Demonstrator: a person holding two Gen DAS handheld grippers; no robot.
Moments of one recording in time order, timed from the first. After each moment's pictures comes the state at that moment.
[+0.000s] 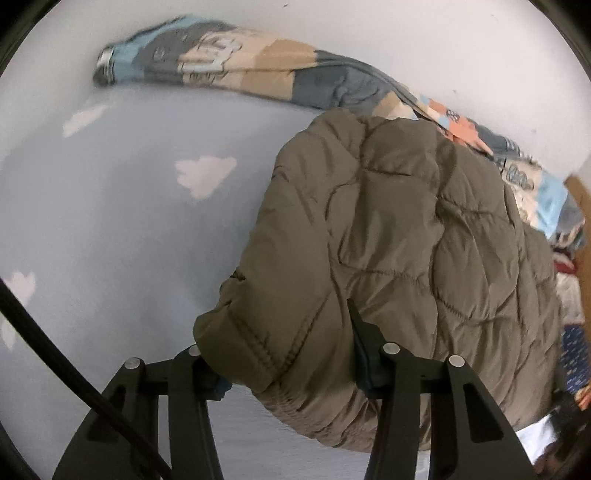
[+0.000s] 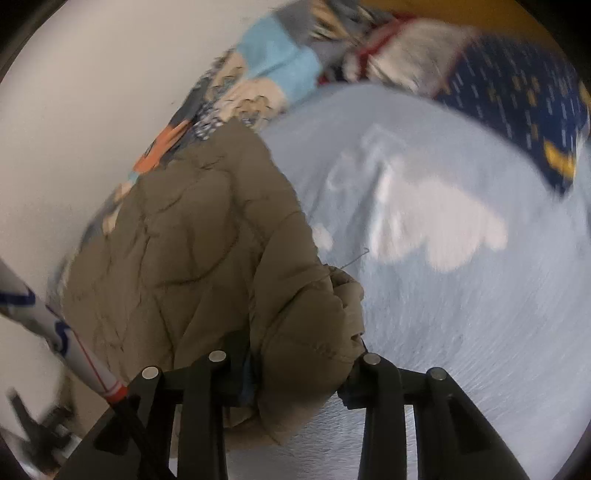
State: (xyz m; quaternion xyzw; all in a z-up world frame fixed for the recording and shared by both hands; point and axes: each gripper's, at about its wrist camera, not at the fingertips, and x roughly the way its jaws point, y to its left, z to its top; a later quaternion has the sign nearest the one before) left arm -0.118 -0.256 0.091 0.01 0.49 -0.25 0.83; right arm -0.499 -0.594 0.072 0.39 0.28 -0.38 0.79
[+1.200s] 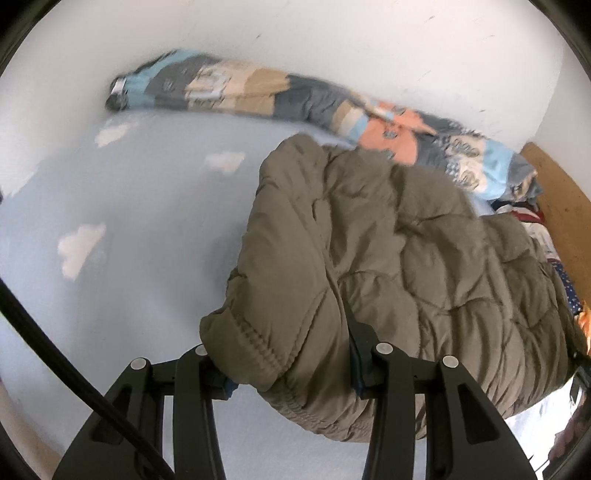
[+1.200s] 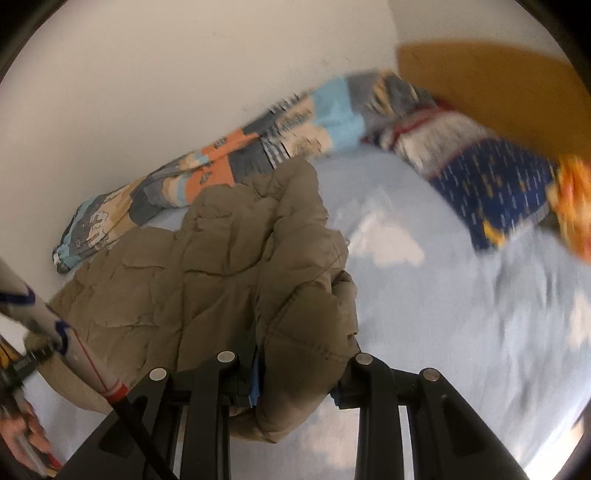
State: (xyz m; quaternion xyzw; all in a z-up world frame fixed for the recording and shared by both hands) left arm -0.267 -0.139 0.134 0.02 0.46 -0.29 0.84; right arm -0.600 -0.467 0.155 0.28 0.28 -0.35 0.85
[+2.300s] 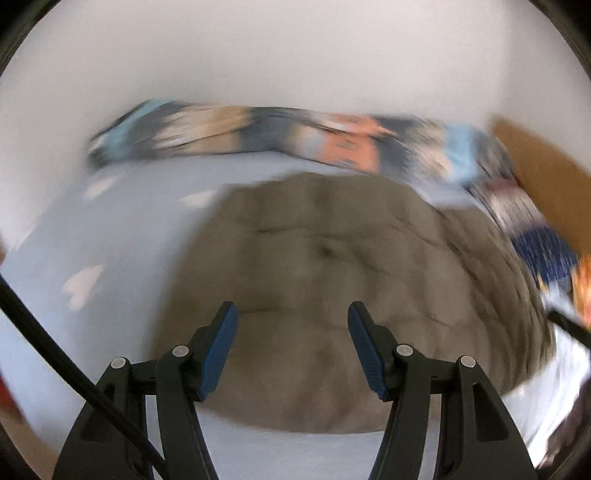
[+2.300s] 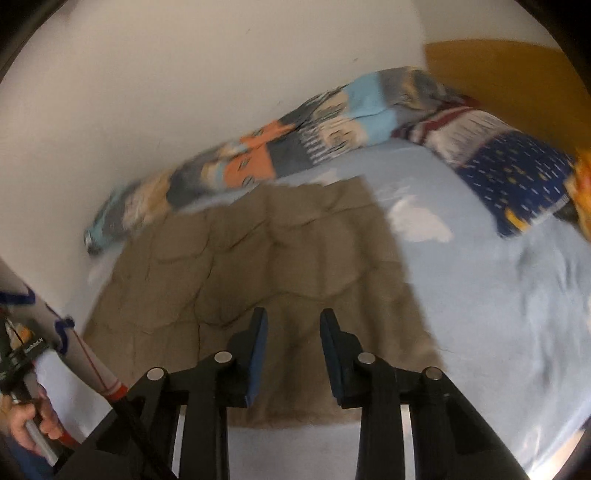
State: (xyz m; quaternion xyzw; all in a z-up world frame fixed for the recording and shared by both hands) left arm -0.357 -0.175 0.170 0.11 0.36 -0.36 0.85; right arm -0.606 -0.428 0.152 0.25 0.29 -0.28 0.88
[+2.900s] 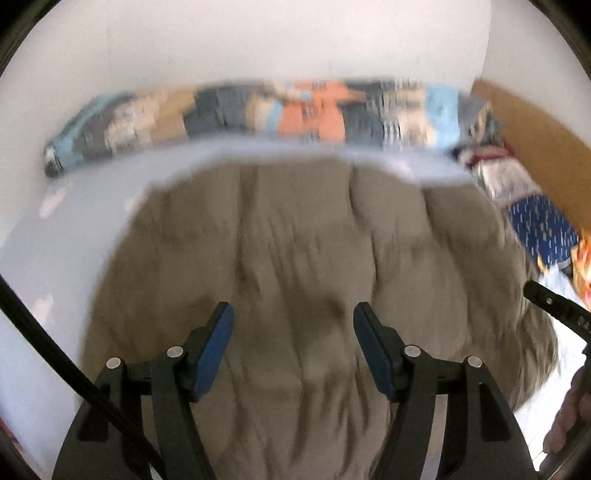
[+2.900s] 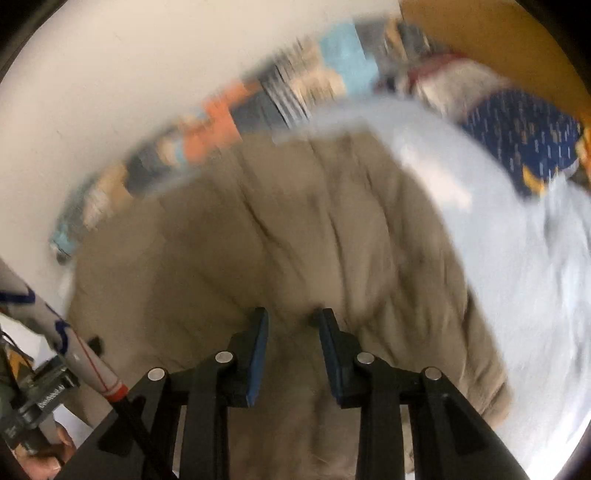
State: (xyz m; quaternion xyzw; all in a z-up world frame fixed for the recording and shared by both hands) left arm -0.314 -0.256 0.165 0.13 0.39 -0.37 0.83; right arm -0.543 -0.472 0.122 0.30 0.32 -0.31 0.84
